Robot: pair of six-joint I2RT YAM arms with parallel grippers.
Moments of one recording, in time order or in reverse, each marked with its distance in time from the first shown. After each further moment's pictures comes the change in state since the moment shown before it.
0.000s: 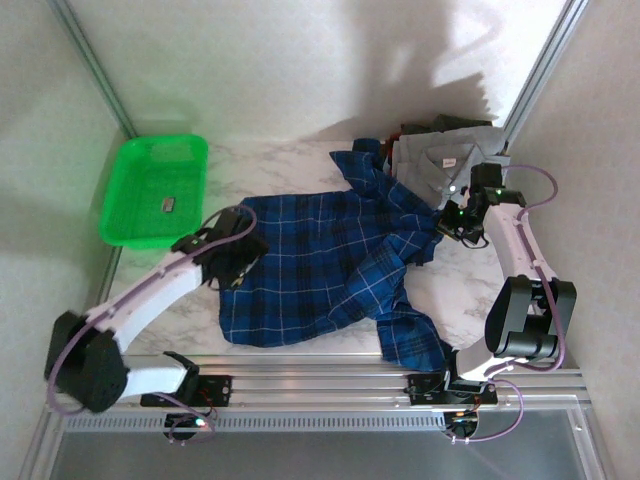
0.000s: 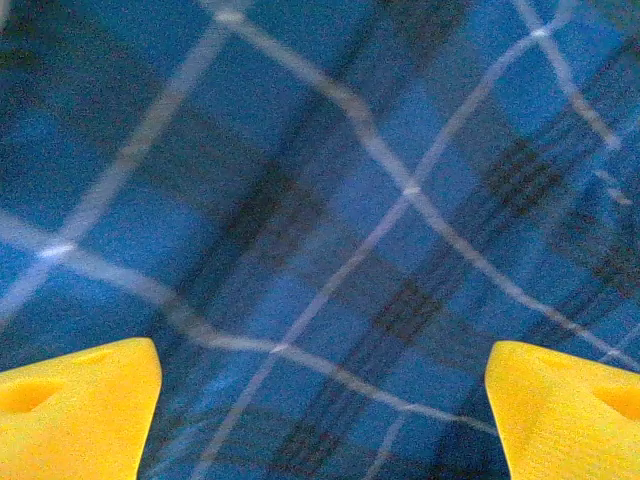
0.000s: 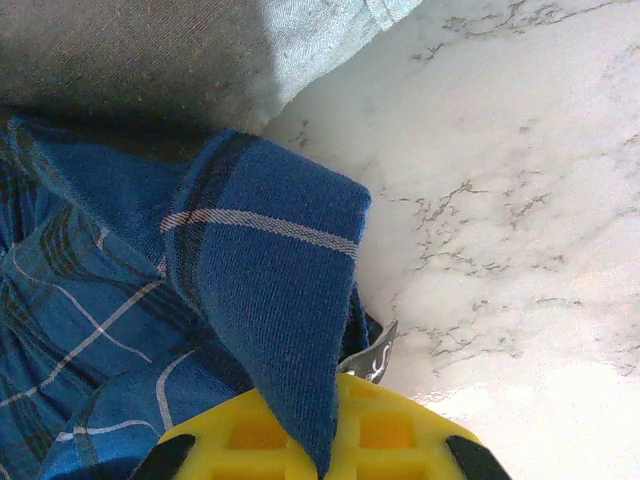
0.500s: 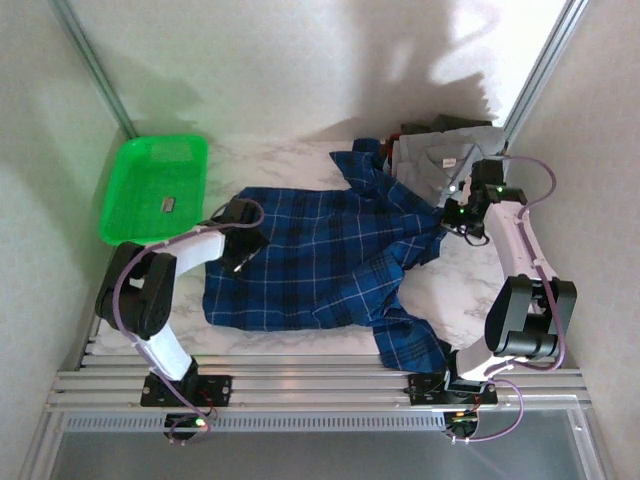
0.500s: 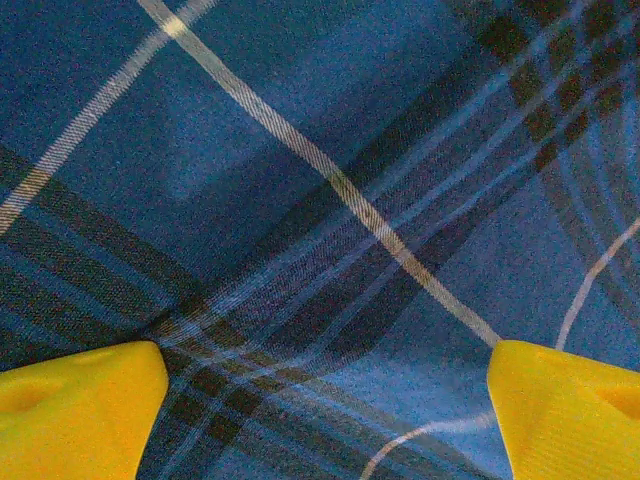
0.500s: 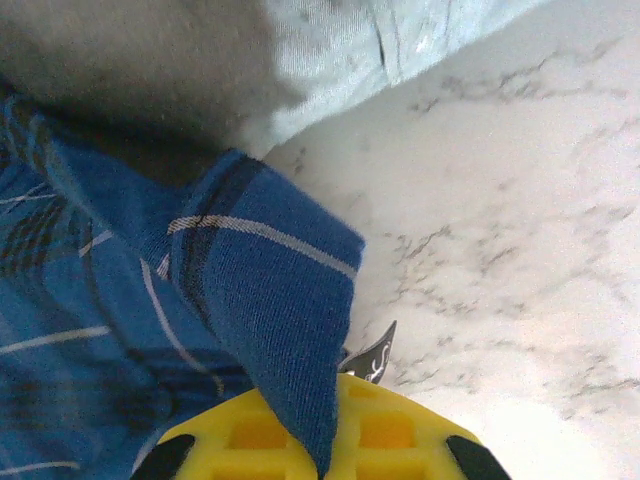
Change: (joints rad) left arm 0.172 0.401 0.058 0.224 -0.048 0.249; right arm 0.000 0.014 0.045 0.008 0.053 -0.153
